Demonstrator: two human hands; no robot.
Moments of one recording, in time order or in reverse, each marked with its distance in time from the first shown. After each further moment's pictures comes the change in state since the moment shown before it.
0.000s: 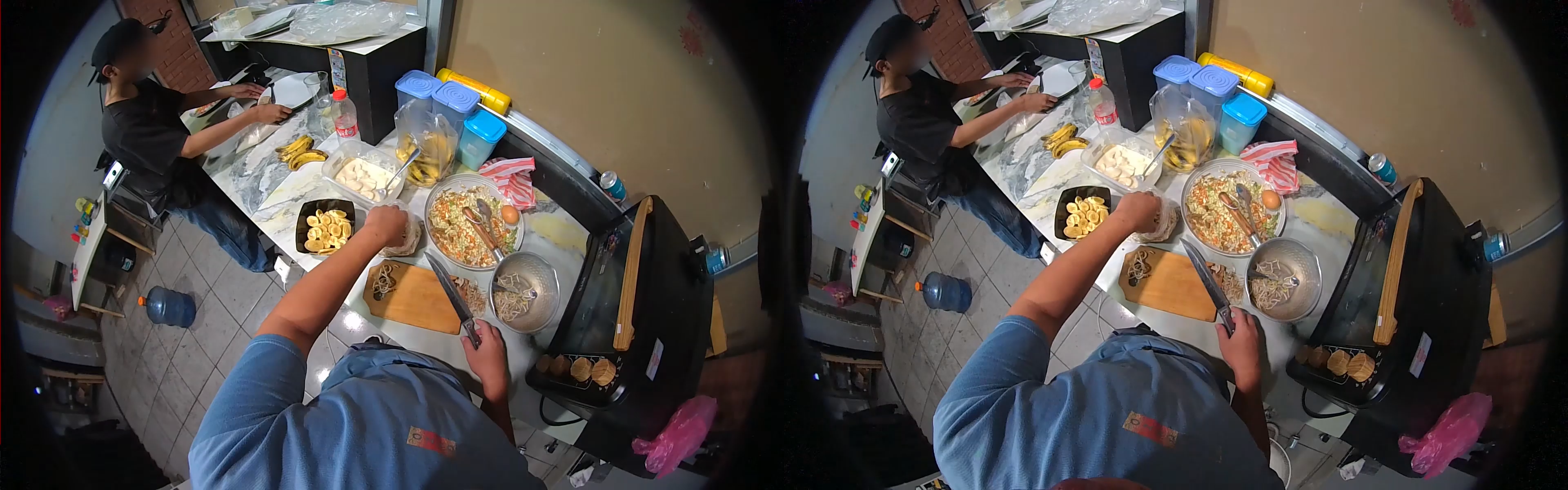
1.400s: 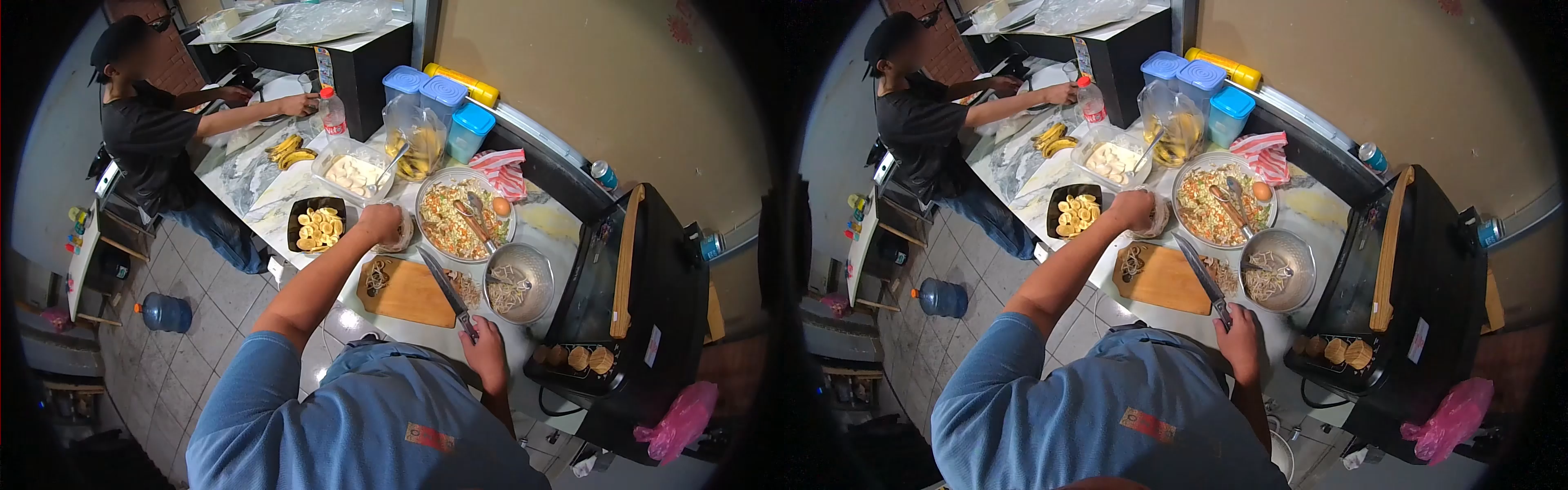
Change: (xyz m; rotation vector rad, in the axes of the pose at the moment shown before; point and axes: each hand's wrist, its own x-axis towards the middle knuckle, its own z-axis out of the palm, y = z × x) left_hand 0.000 0.007 0.002 -0.054 0.002 -0.001; right_hand -0.005 0.011 0.002 -0.074 0.068 -0.080
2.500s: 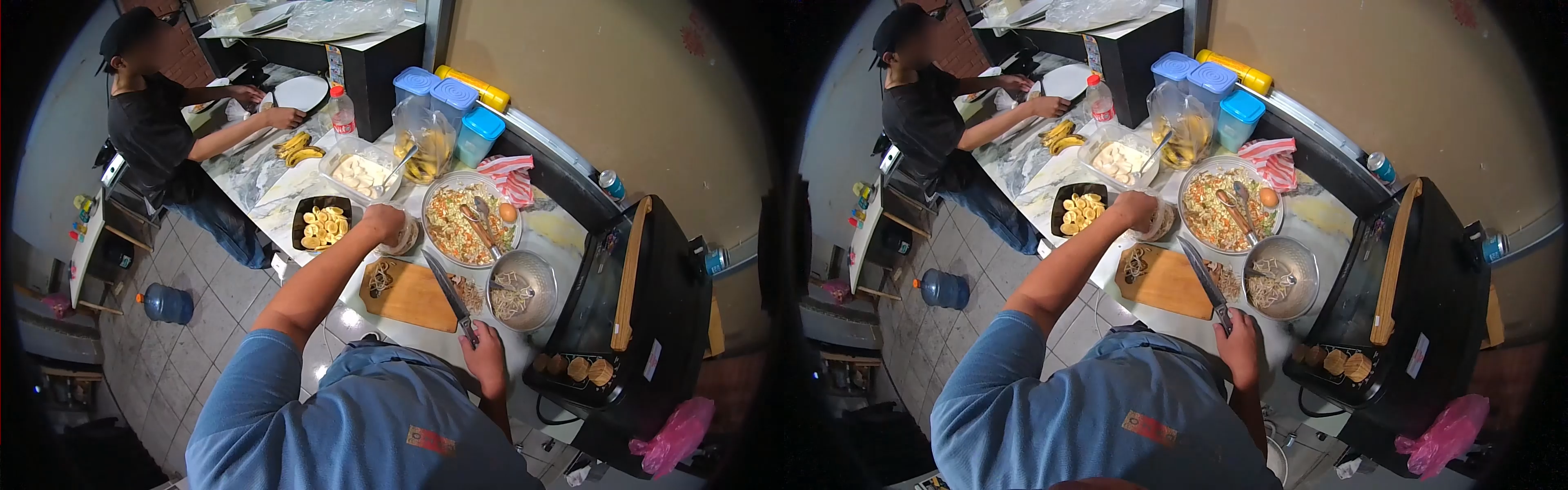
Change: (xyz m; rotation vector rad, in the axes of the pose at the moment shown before) left_hand 0.001 -0.001 -0.016 0.081 -0.213 -0.042; right_hand 0.004 -0.002 -0.001 0.028 -0.031 0.030
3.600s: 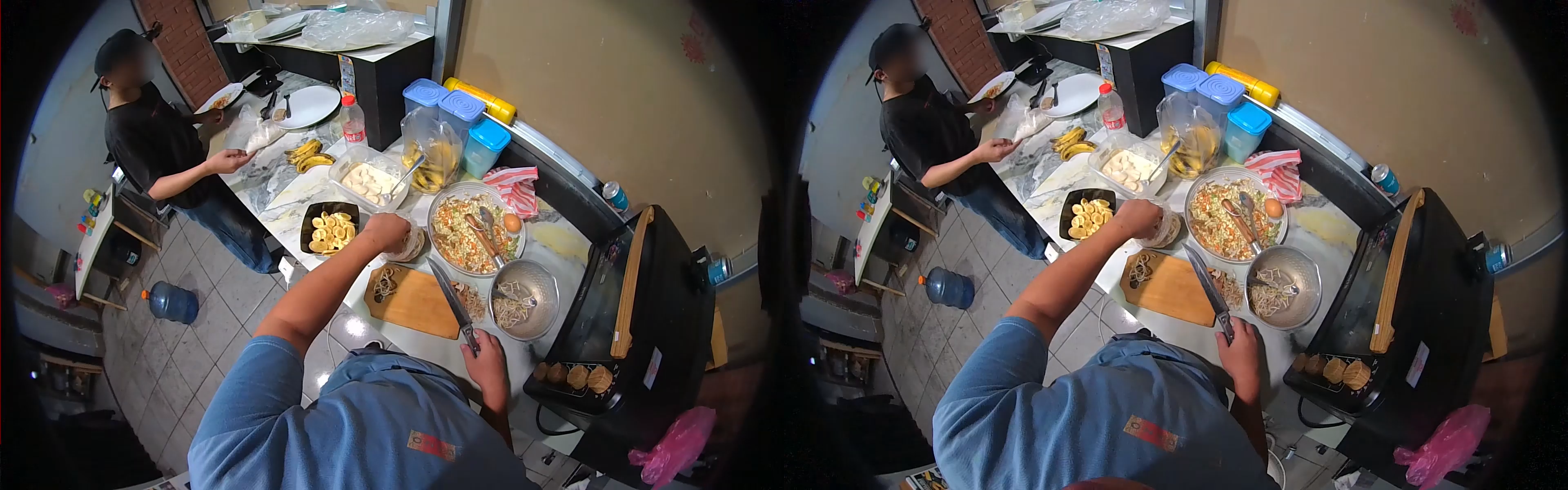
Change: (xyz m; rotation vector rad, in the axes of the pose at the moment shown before) left_hand -0.011 -0.005 0.010 -0.006 0.136 0.033; right_hand -0.001 0.004 -0.002 -0.029 0.001 -0.067
